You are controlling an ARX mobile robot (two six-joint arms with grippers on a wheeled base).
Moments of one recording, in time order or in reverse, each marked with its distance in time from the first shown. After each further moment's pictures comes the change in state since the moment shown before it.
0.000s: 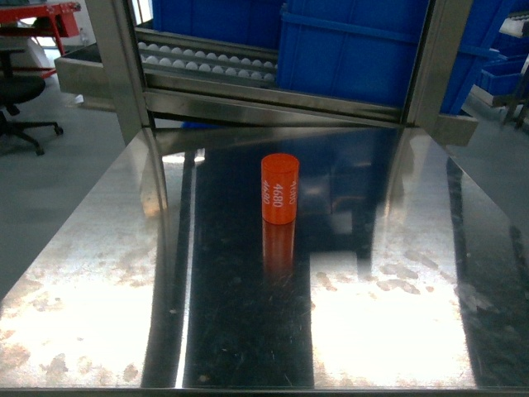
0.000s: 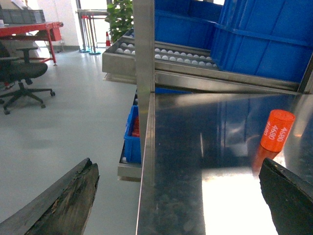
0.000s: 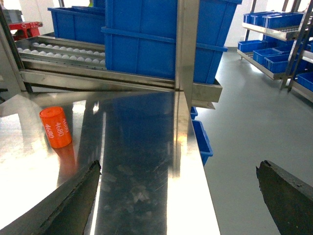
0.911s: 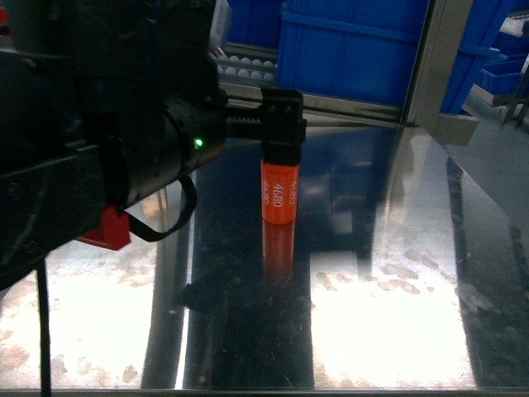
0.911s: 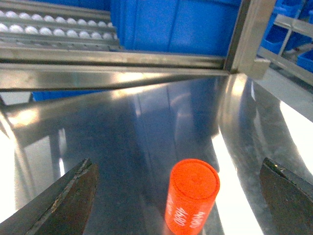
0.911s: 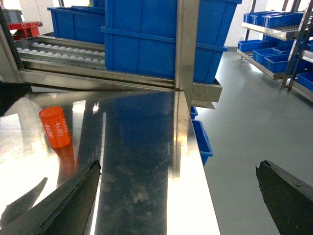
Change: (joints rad) left arm -0.450 1.954 0.927 0.892 -0.120 -0.054; right arm 0.000 0.000 0.000 0.000 0.000 0.000
